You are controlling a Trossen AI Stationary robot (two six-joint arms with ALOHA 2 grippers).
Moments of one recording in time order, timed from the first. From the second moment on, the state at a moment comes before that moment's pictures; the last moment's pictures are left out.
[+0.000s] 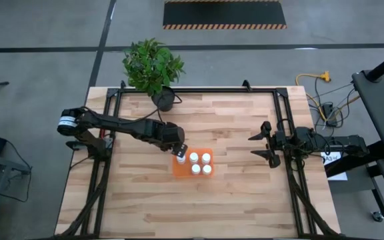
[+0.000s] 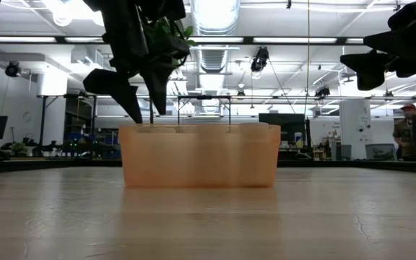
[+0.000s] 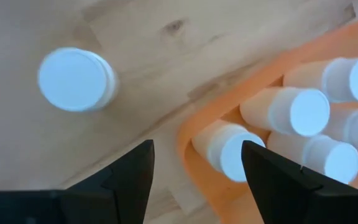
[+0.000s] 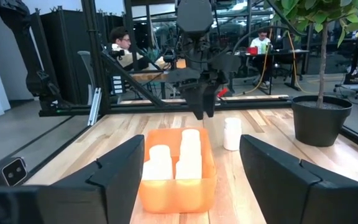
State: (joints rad) left arm -0.01 1.57 1.17 -0.79 -0.09 -1.09; right arm 0.02 0.02 0.01 0.06 -0.08 0.10
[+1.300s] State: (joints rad) left arm 0.04 1.54 1.13 -0.92 -0.32 -1.18; right arm 0.02 0.02 0.01 0.06 -0.08 0.10
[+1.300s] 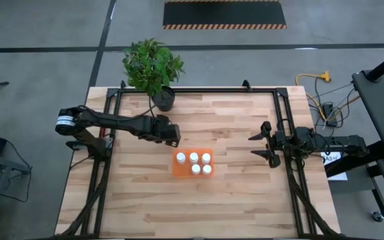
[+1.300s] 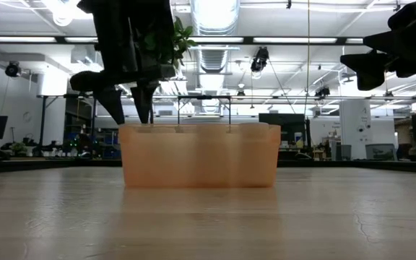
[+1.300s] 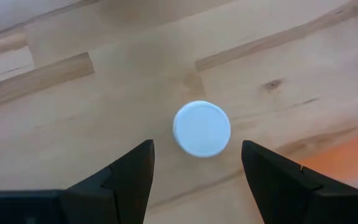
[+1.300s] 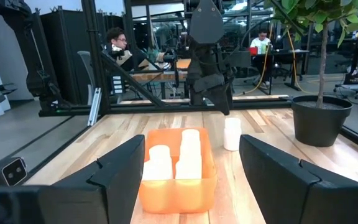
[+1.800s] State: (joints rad) left arm 0.05 1.54 1.07 -0.82 -0.30 -1.16; right arm 0.02 0.02 0.01 0.06 -0.08 0.10
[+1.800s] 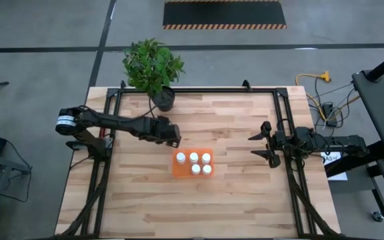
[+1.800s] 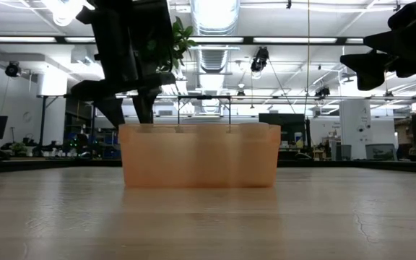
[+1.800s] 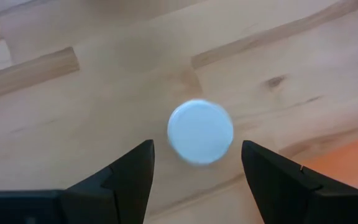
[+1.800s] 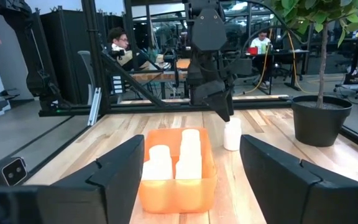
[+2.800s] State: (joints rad) left arm 0.10 1.54 1.02 -0.71 -0.29 -1.11; right arm 0.02 0.02 0.01 0.06 -0.08 0.10
